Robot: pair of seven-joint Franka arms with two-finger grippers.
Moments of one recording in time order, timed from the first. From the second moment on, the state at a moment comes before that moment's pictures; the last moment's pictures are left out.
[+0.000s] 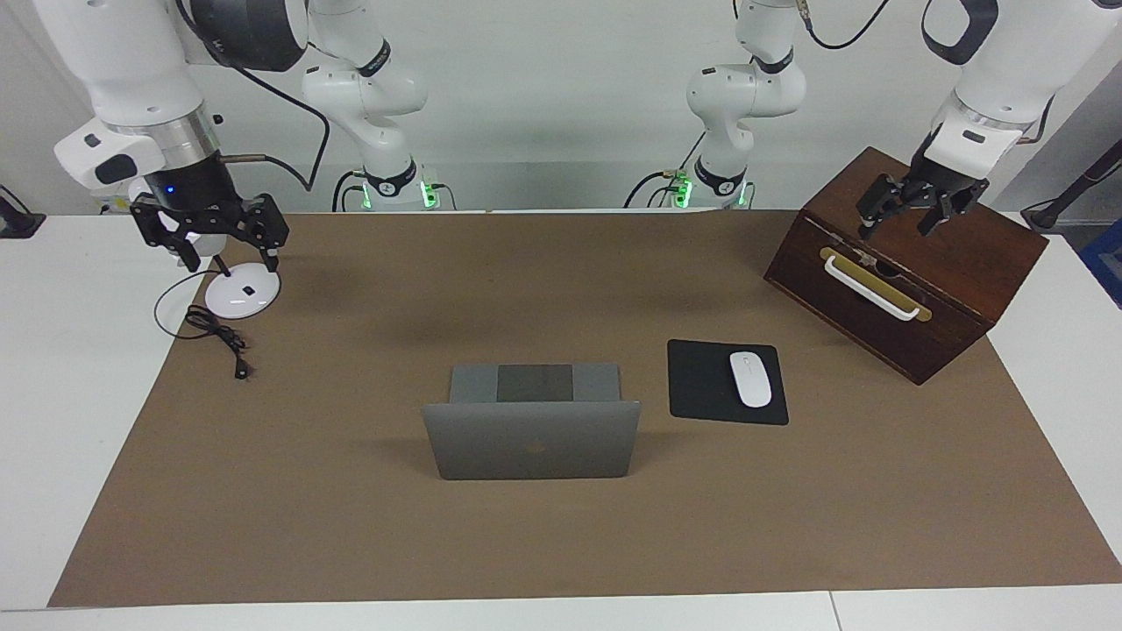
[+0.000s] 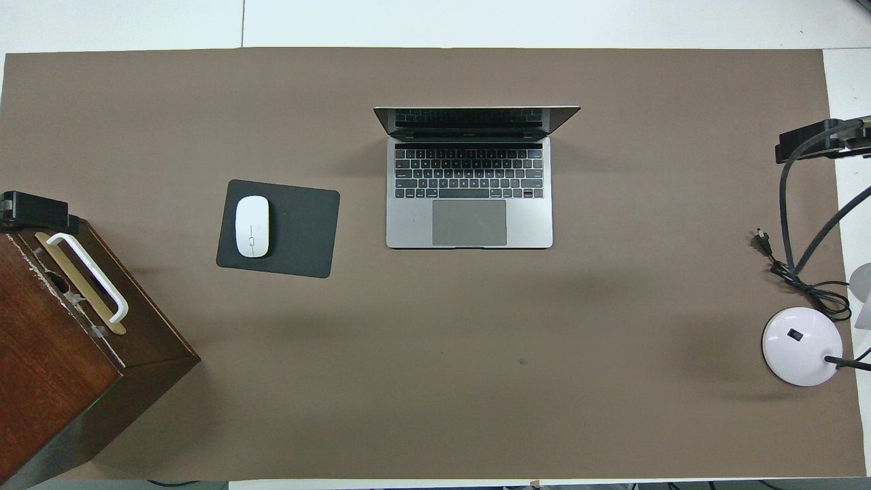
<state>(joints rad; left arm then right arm) -0.04 -0.08 0.07 -1.68 -0.02 1.61 0.02 0.06 0.07 -0.09 -1.48 -0.06 1.67 -0.04</state>
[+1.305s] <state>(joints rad) -0.04 -0.08 0.07 -1.68 -0.02 1.61 0.02 0.06 0.07 -0.09 -1.48 -0.06 1.67 -0.04</state>
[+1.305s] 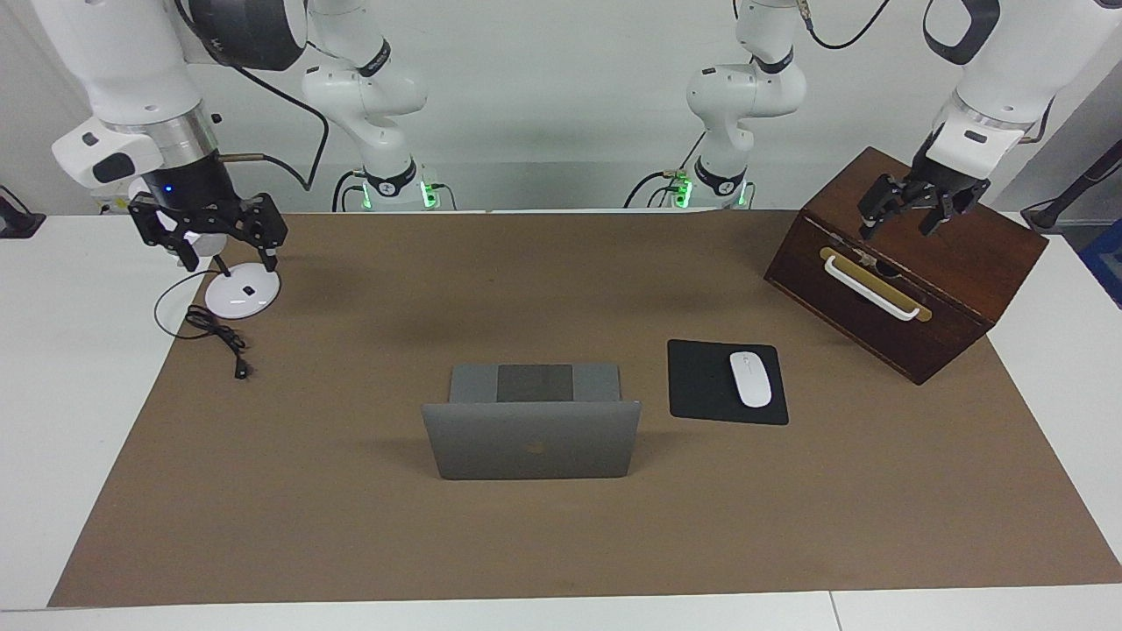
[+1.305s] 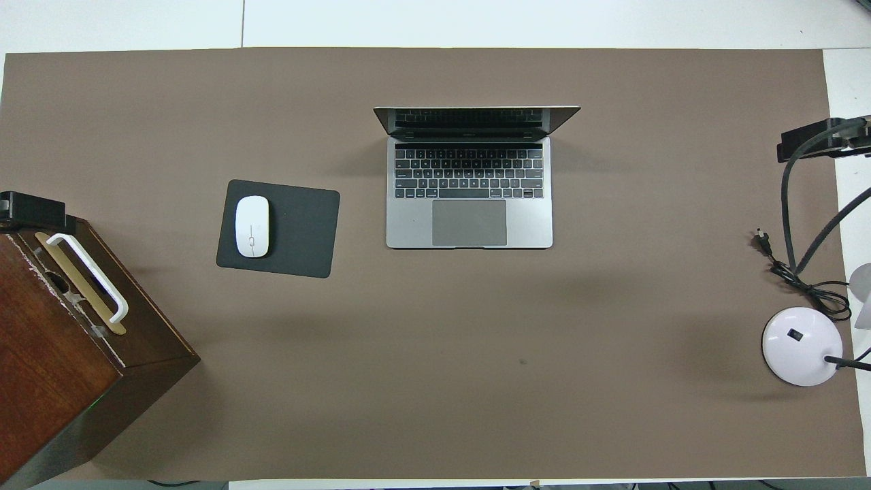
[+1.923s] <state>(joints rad) -0.03 -0.08 0.07 -1.68 -0.02 1.61 0.02 0.06 0.07 -0.09 -1.48 -0.06 1.67 -0.04</state>
